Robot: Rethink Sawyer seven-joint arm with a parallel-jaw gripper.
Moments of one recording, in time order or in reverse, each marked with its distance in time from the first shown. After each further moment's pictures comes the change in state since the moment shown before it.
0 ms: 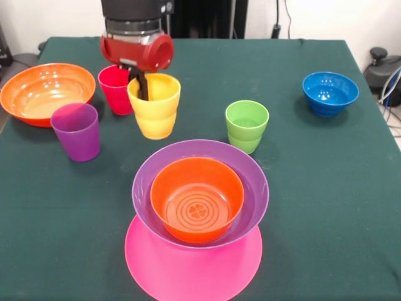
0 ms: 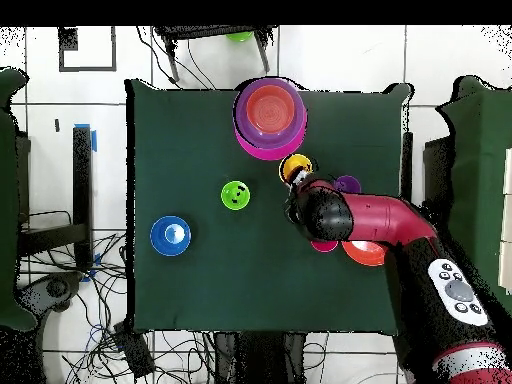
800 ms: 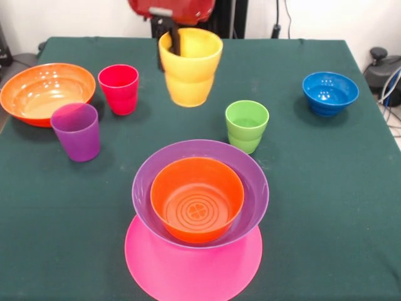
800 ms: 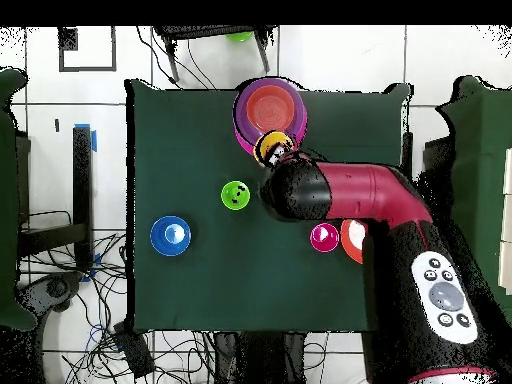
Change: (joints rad) arm 0.126 -0.164 0.015 -0.077 0.092 0.236 0.000
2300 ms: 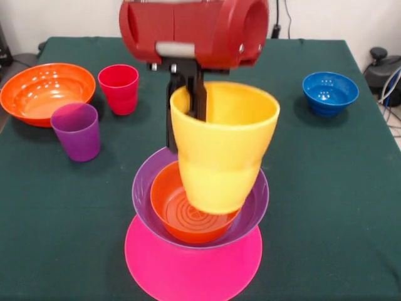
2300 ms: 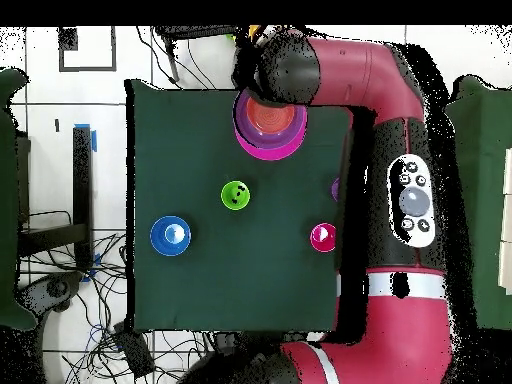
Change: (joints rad) arm 0.153 0.277 -0.006 -0.660 0.025 0.144 0.000
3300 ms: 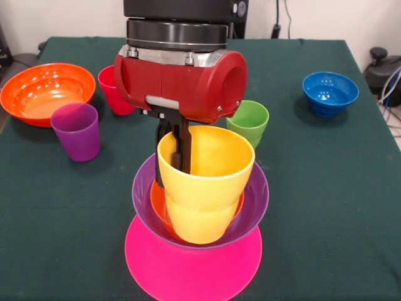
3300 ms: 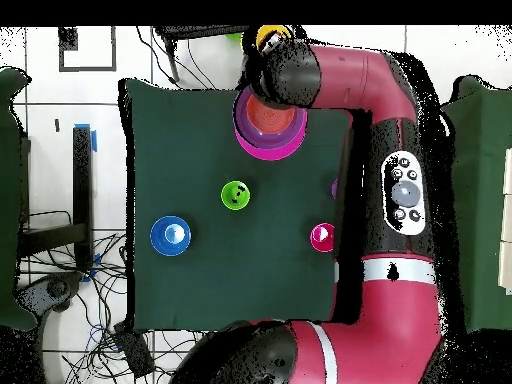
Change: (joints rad) arm 0.010 0.073 -0.031 -0.043 0.000 0.000 0.000
